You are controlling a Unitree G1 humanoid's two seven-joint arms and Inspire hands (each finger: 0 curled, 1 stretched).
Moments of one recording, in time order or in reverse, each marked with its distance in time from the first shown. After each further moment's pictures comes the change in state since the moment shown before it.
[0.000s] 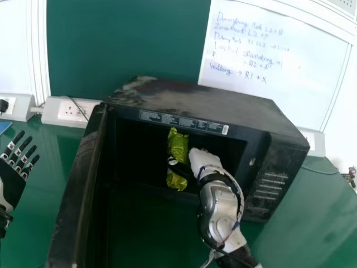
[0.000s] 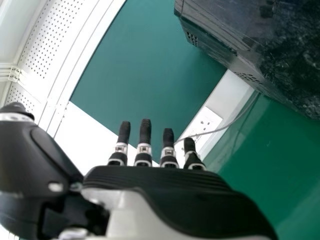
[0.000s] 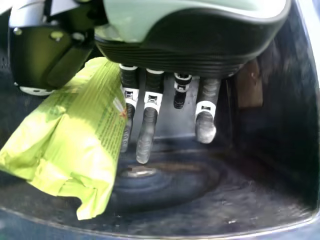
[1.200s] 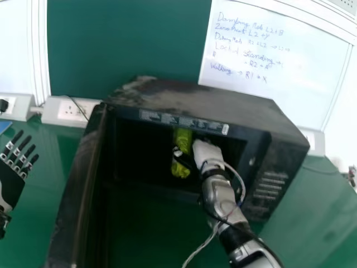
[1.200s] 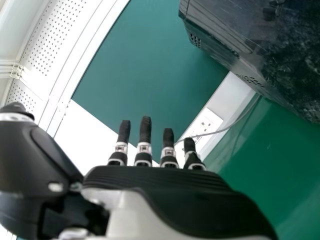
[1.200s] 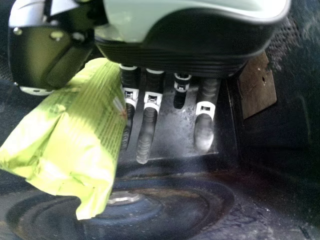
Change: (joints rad) left arm 0.014 0.000 0.006 -0.018 -0.038 -0.010 0.021; right arm -0.238 -0.027 0.040 0.618 0.248 -0.263 -0.501
